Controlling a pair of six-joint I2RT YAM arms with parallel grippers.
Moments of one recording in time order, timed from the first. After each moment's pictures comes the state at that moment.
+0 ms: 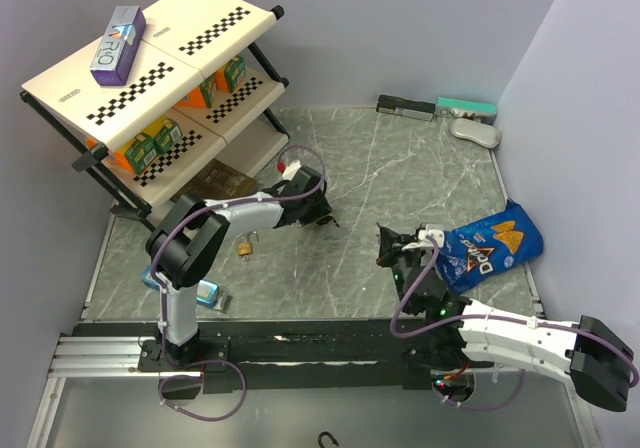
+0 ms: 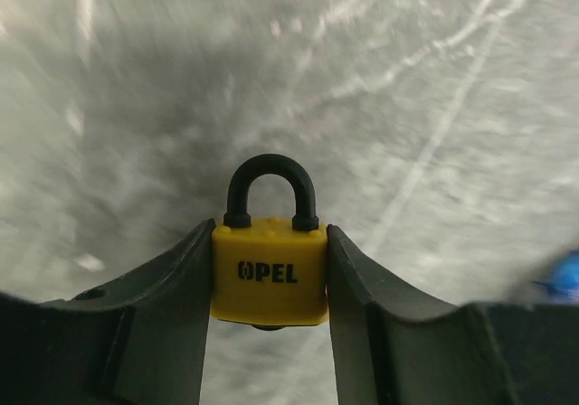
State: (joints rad) left arm -0.71 1.93 1.21 -0.09 -0.15 -1.07; right arm 1.03 0.74 0.15 0.59 0.92 0.35
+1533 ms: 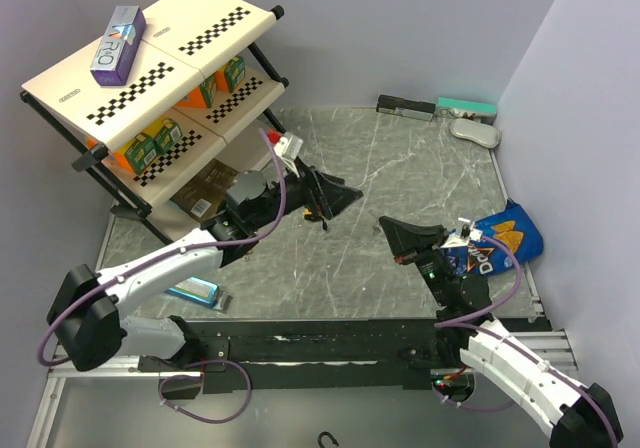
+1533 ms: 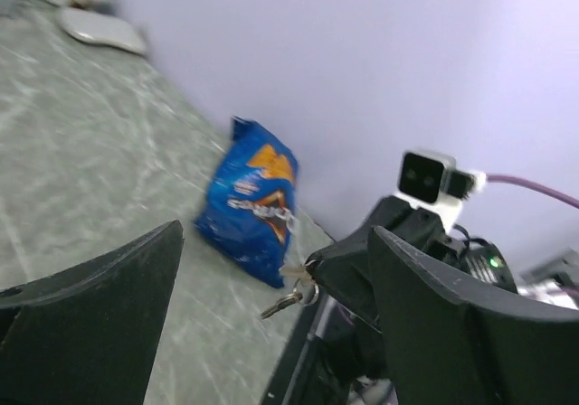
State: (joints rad) left arm -0.81 1.27 0.93 0.47 0.21 -0.65; right arm 0.60 0.44 0.06 0.82 0.06 0.69
